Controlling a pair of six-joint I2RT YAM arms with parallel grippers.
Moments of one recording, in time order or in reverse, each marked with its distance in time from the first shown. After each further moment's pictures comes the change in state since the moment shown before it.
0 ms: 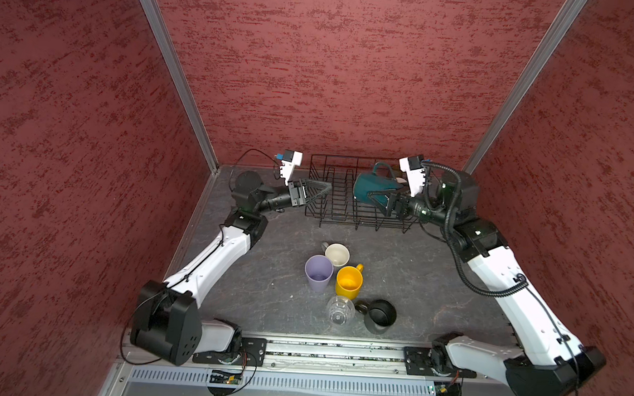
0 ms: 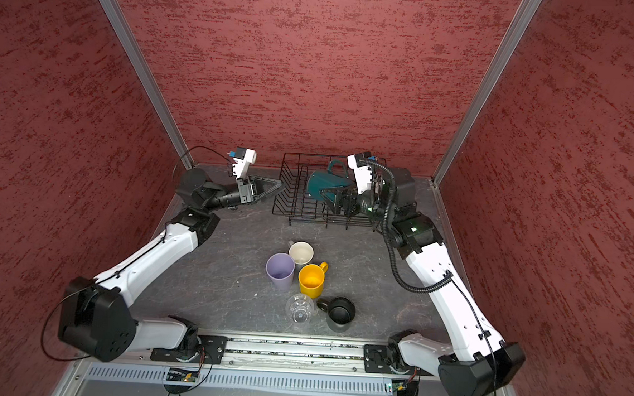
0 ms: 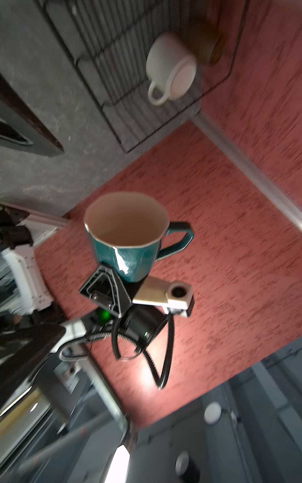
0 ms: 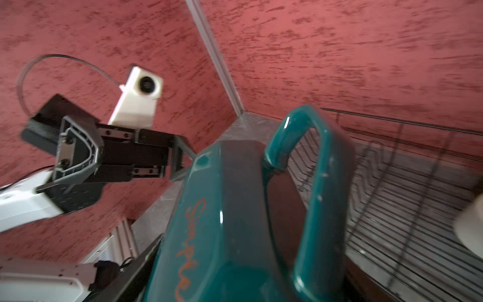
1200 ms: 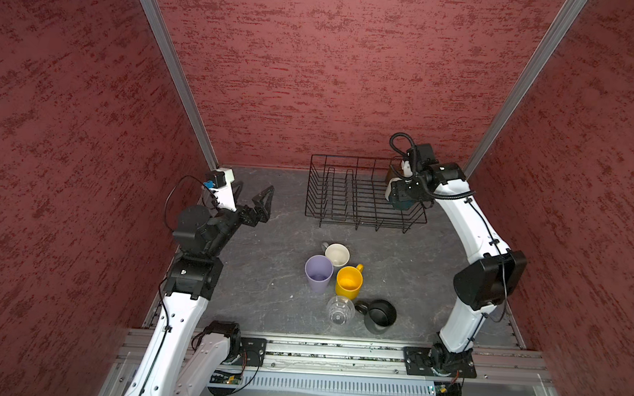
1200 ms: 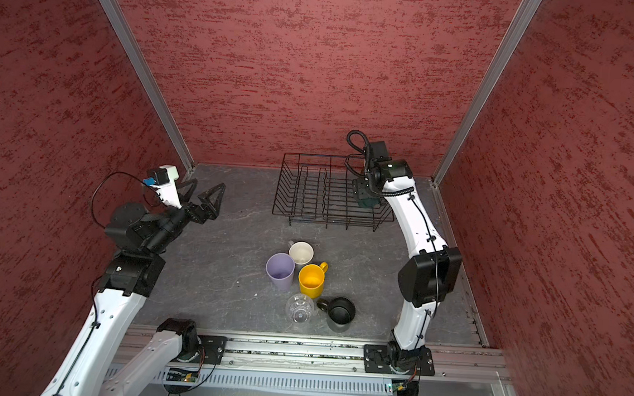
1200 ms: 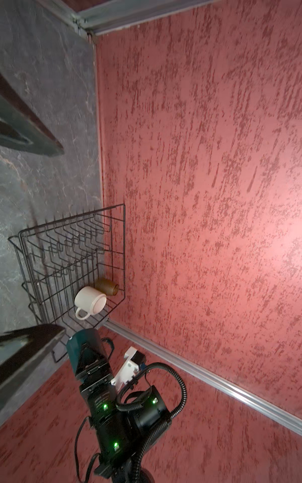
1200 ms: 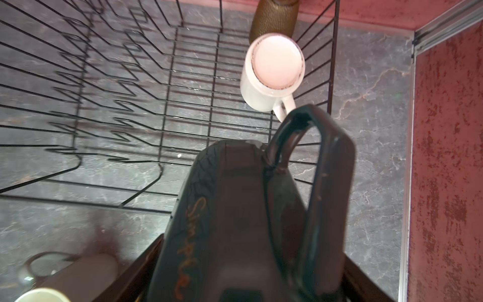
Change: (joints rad) left arm 0.211 -0.521 -0.149 -0.501 -0.663 0.747; right arm -0.138 0.650 0.546 -0.656 0.577 -0.126
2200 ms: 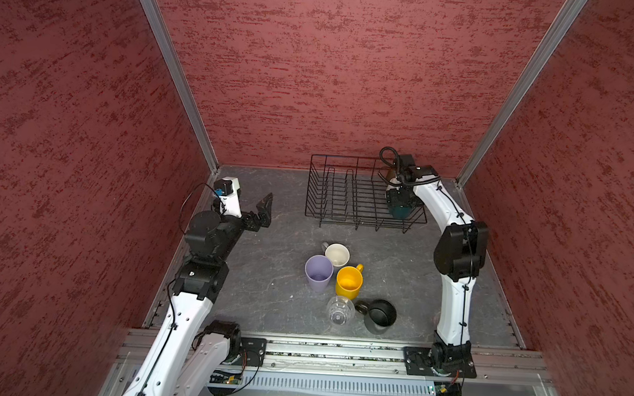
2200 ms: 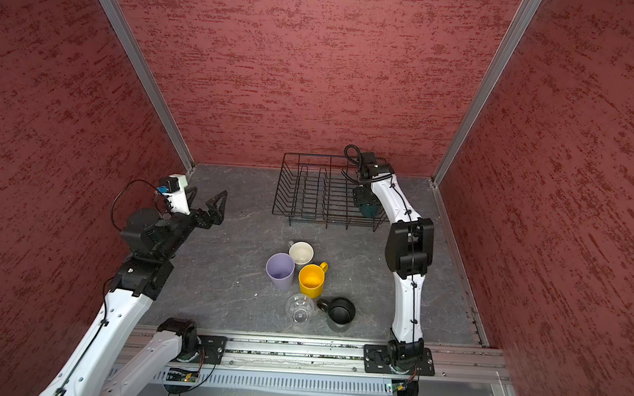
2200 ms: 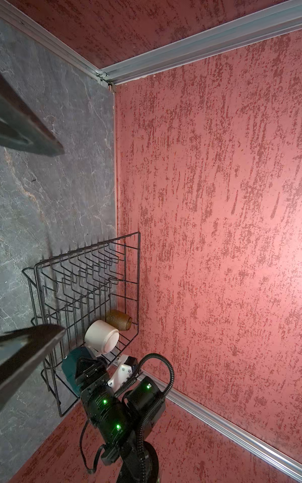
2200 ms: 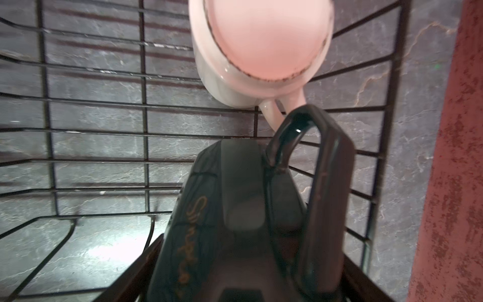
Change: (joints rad) left arm -0.042 -0.009 -0.101 0.027 -0.130 0.081; right arm -0.048 0.315 0.090 0.031 0.084 0.003
